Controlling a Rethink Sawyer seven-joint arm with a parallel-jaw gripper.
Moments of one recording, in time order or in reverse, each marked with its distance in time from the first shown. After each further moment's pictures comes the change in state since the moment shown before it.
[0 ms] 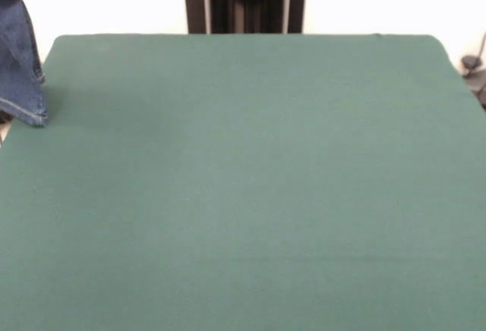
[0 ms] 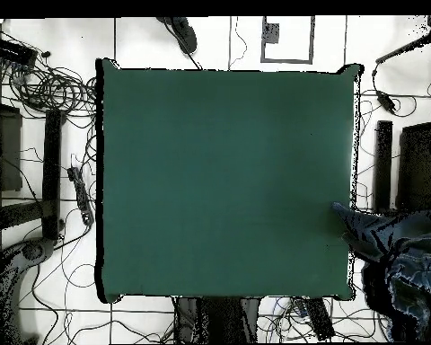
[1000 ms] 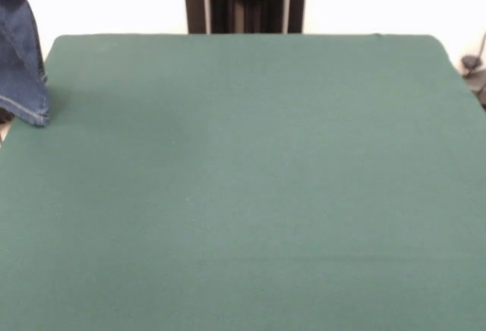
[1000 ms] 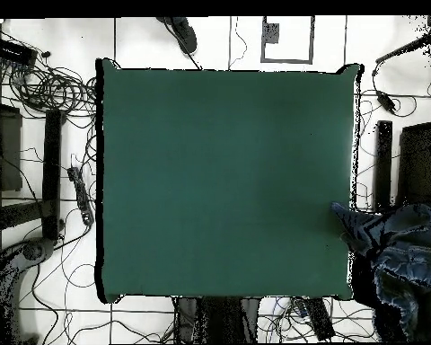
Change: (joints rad) arm 0.052 0.001 -0.005 0.000 -0.006 -0.001 0.000
